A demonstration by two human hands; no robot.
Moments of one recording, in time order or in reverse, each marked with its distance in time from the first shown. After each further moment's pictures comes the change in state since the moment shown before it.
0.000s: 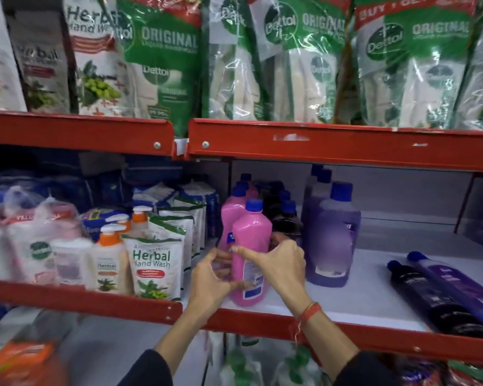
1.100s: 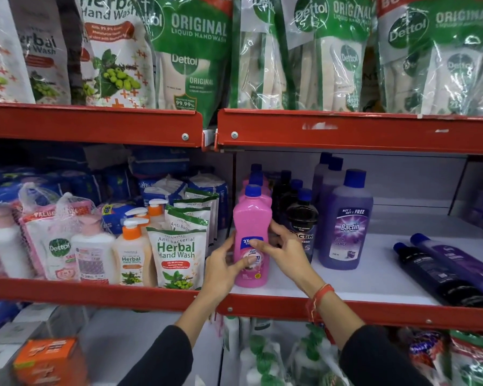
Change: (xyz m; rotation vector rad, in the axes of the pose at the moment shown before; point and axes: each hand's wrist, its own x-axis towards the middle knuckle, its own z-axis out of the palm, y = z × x) left_hand 0.014 -0.016 -0.026 -0.028 -0.160 0.064; right_hand 0.011 0.022 0.035 0.370 -0.305 -0.193
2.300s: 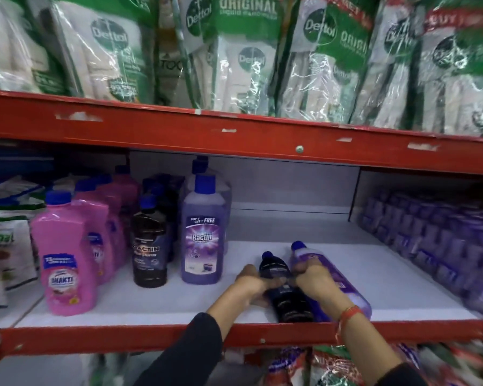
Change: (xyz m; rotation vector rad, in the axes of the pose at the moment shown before) left_hand 0.040 0.050 0.368 -0.070 -0.323 -0.574; right_hand -0.060 0.064 -0.335 -0.602 0.160 0.598
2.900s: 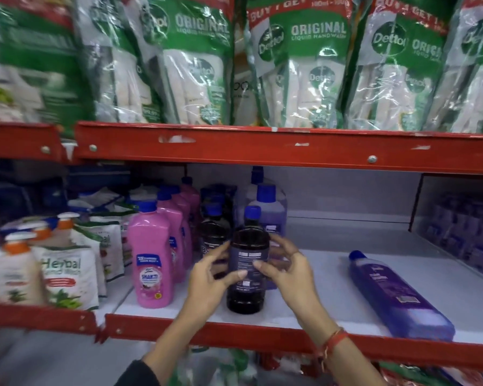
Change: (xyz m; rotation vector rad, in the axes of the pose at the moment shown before) left_hand -0.101 -0.018 -0.168 -0.083 0.371 0.630; right_hand -0.055 -0.107 0.097 0.803 -0.085 -0.469
